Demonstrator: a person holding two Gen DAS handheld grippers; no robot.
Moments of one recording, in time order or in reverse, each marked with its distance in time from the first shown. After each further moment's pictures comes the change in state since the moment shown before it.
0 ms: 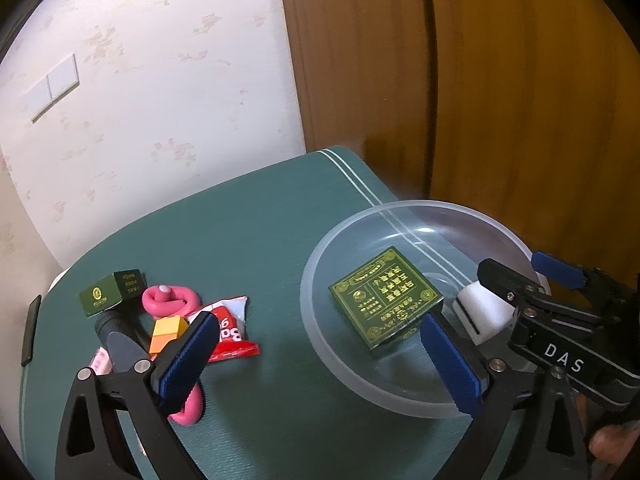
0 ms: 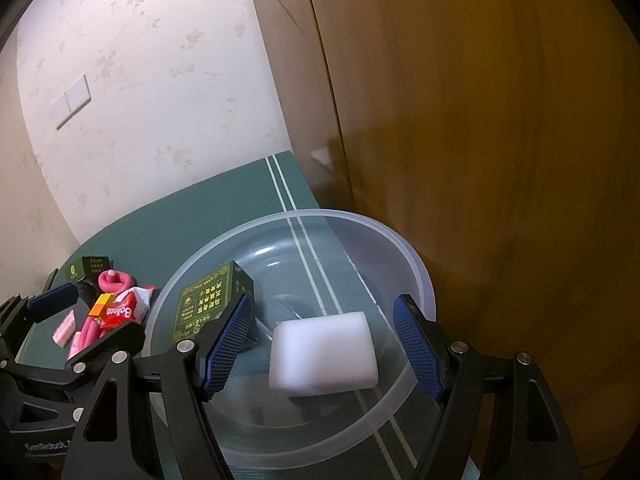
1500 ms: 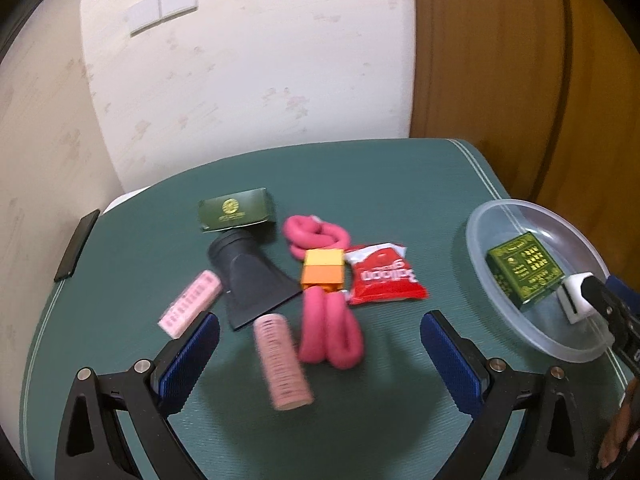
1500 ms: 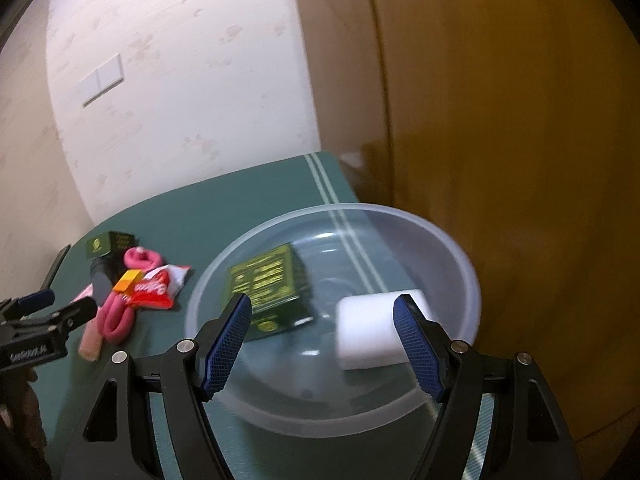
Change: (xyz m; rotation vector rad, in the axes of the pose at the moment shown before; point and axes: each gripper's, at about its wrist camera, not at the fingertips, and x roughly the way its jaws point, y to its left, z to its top) left arm -0.022 0.115 -0.053 -0.241 0.055 0.157; right arm -0.016 0.045 -0.018 -0.103 -0.026 0.044
